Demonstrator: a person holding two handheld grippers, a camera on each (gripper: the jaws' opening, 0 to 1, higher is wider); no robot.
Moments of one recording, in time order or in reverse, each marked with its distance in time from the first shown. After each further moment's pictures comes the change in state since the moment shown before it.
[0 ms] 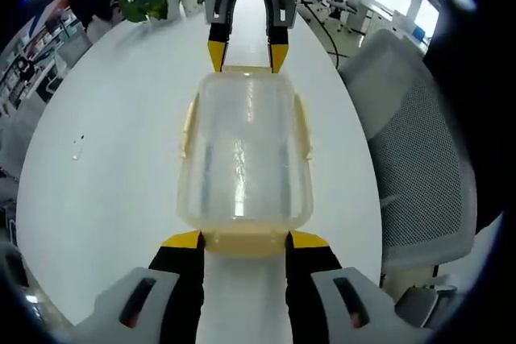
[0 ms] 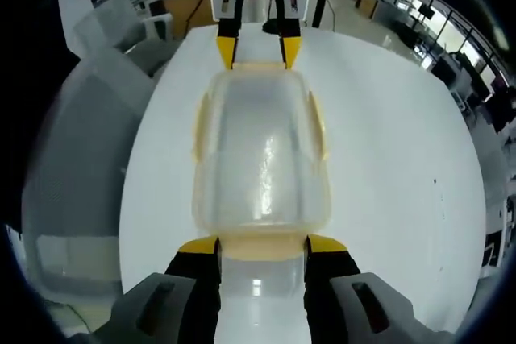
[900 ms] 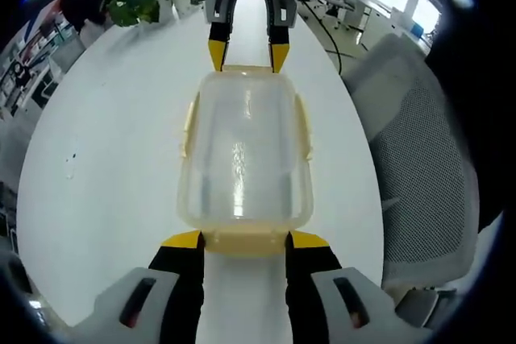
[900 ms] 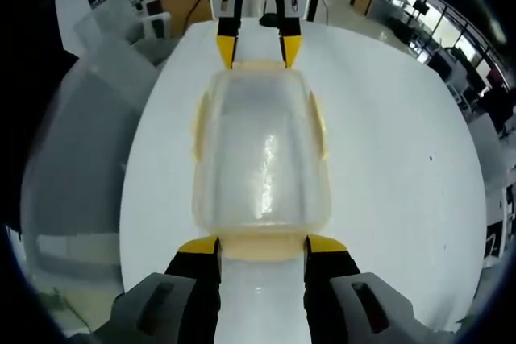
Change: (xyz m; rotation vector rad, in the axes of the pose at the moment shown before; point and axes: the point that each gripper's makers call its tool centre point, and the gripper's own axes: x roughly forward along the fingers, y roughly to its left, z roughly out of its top) left arm 0.021 0.001 0.036 0.027 0.012 -0.008; right arm -0.013 0.004 -0.039 0.025 0.001 -0.010
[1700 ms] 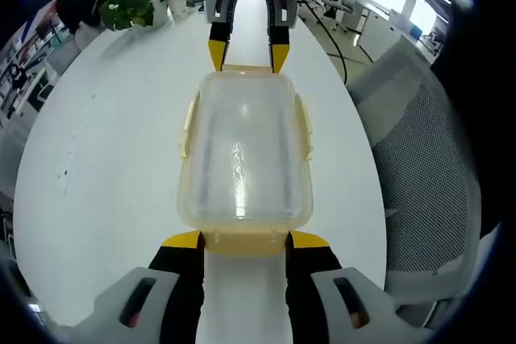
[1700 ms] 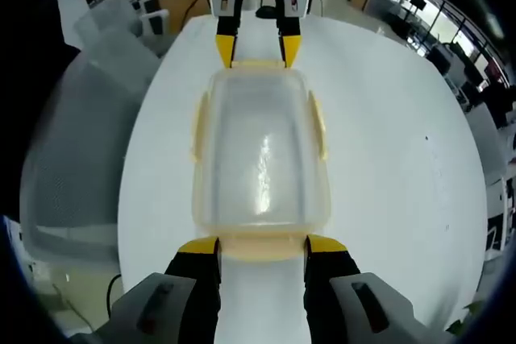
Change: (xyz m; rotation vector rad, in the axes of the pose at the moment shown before) left arm 0.021 0.001 0.030 0.004 -0.011 -0.021; right arm -0.010 -0.001 -0.036 0.017 0.016 0.001
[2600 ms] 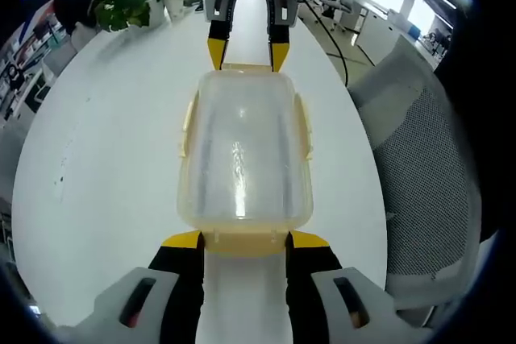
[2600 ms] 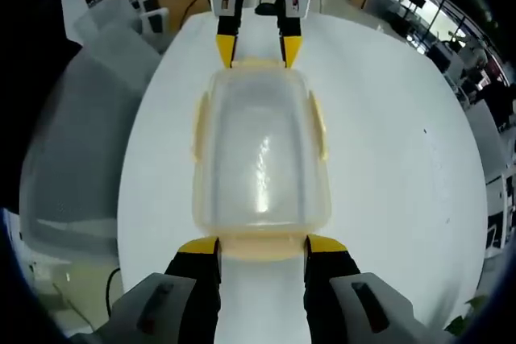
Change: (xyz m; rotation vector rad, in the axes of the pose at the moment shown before) left arm 0.007 0.001 0.009 0.002 0.000 -0.012; right arm -0.004 -0.001 -0.010 -0.001 0.010 -0.003
